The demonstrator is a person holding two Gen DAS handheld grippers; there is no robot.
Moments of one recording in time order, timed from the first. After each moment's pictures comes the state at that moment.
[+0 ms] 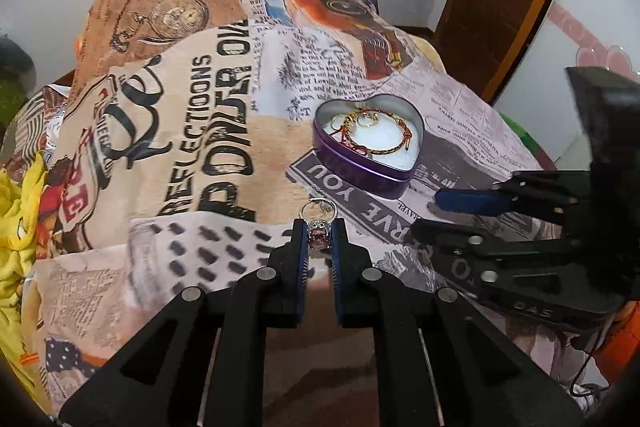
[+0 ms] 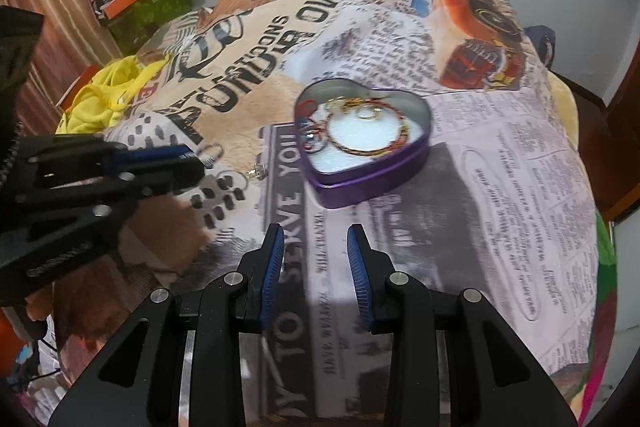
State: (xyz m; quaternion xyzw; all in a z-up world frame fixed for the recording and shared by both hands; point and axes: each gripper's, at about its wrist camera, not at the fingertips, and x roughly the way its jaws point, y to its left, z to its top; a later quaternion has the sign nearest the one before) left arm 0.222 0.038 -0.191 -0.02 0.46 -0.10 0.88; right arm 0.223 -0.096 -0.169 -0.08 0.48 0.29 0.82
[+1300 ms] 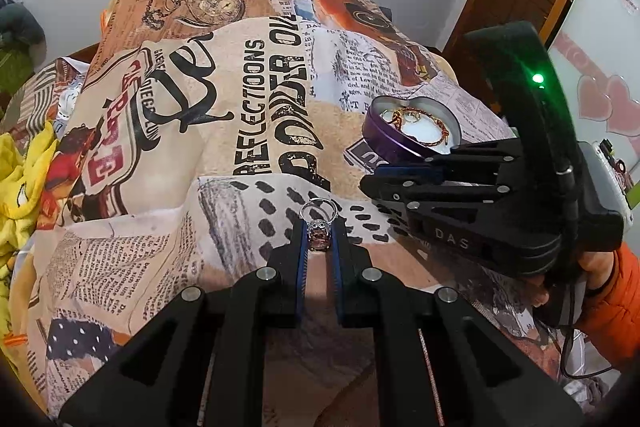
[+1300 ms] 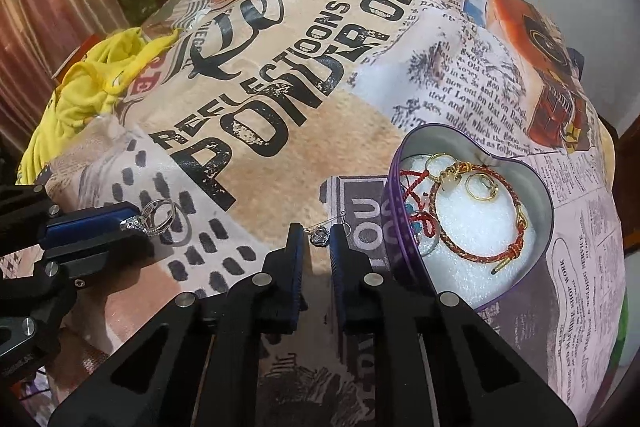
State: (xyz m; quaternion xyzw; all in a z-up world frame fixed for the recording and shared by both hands) left arm 0.202 0.092 -0.203 -0.06 0.45 -0.09 0.89; right arm 0.253 -0.015 -0.186 -0.13 0.49 0.31 0.81
